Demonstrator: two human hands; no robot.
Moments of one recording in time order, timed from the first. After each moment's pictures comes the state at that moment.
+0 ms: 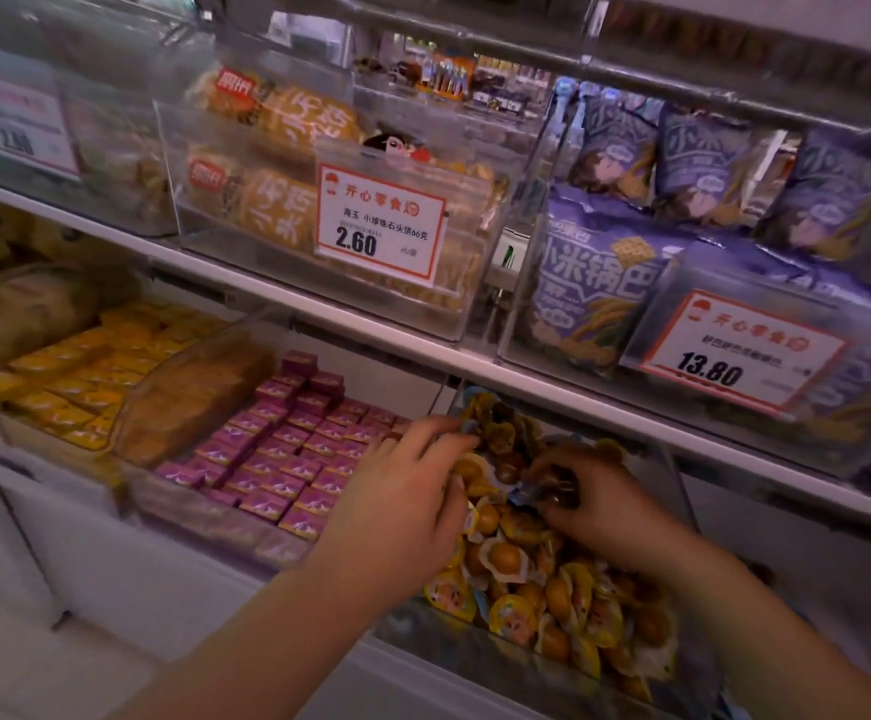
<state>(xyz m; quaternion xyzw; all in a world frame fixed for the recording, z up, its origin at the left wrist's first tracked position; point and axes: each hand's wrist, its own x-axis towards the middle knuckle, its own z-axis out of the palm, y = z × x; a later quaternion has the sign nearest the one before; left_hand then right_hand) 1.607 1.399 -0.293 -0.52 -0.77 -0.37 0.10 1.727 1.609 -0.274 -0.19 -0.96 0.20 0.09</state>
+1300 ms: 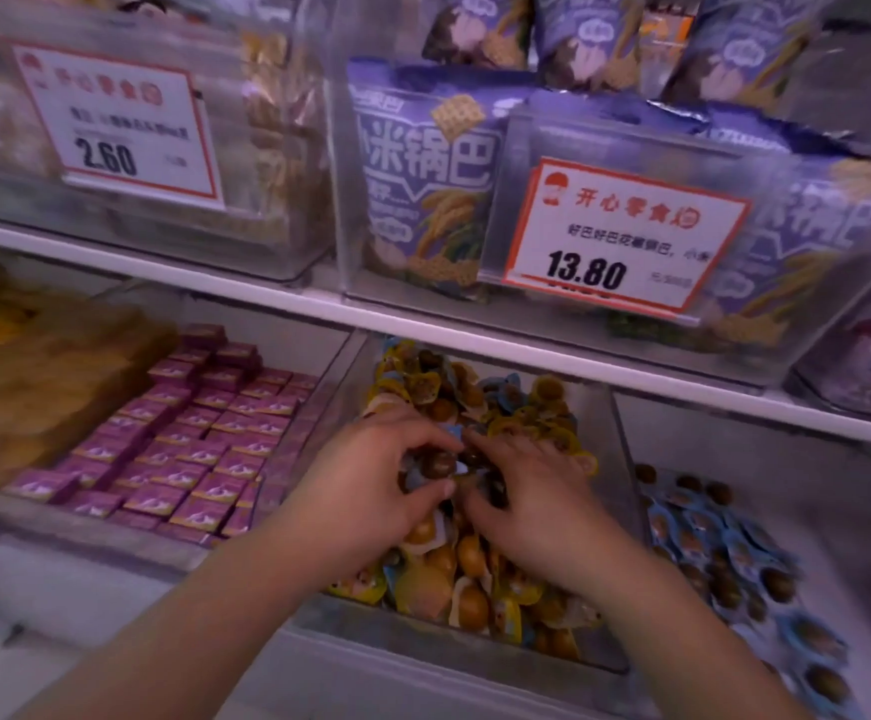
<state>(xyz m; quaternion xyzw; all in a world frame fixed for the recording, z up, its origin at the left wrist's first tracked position) 1.621 1.461 -0.304 -0.55 -0.73 -0.40 -0.03 1.758 1.597 -0.308 -0.27 -0.96 0.11 0.05</state>
